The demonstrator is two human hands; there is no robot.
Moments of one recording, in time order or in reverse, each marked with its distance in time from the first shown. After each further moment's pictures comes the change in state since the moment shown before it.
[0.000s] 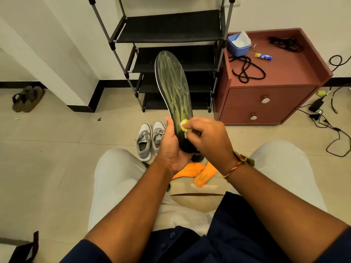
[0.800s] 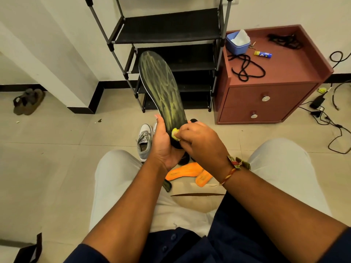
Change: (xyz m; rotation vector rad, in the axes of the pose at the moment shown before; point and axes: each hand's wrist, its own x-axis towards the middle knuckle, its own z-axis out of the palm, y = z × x) left_hand 0.001 0.018 -0.008 0.092 0.060 0.036; right_hand -0.007 -0.010 0.008 -0.098 -0.171 -0.139
